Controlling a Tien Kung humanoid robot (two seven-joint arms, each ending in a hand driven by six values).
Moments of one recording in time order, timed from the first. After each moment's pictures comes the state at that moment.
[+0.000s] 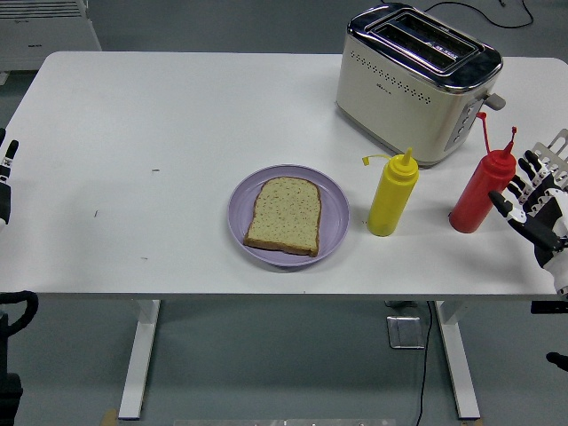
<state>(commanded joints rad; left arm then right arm) -0.07 0.01 -1.85 -1.44 0.62 0.08 -0.03 0.02 -0.26 1.38 1.30 -1.03 -0.05 0.34</state>
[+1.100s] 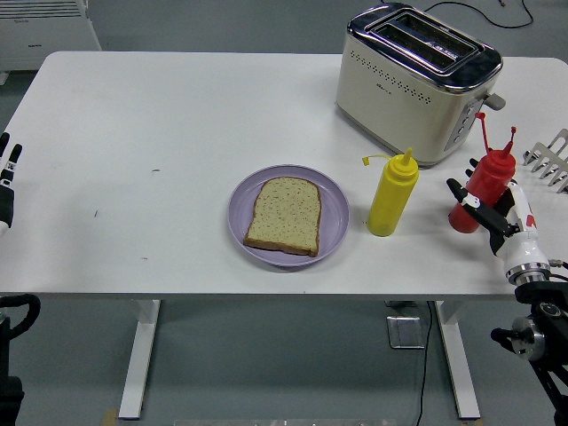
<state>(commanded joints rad) -0.06 0.01 -1.85 -1.44 0.62 0.08 -0.03 0.18 -0.22 1.16 1.19 -0.87 -0.26 0.36</state>
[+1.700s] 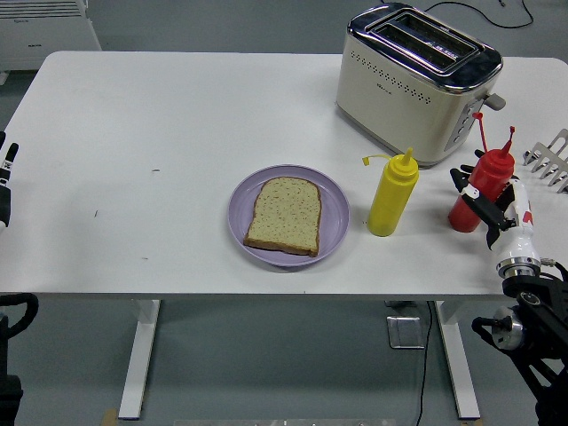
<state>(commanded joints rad) -0.06 0.01 -1.86 -1.44 0.62 0.08 -0.03 0.24 -0.20 1.06 1.15 -0.74 -0.44 0.43</state>
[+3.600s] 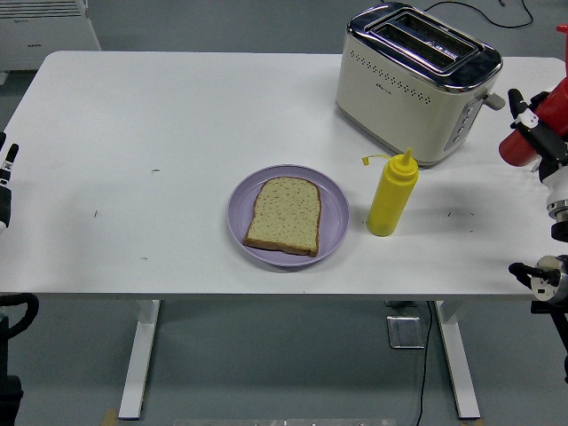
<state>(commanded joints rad) -0.06 0.01 -1.85 -1.44 0.62 0.08 -0.03 0.28 -0.26 1.30 1.44 -0.93 -0.43 0.33</state>
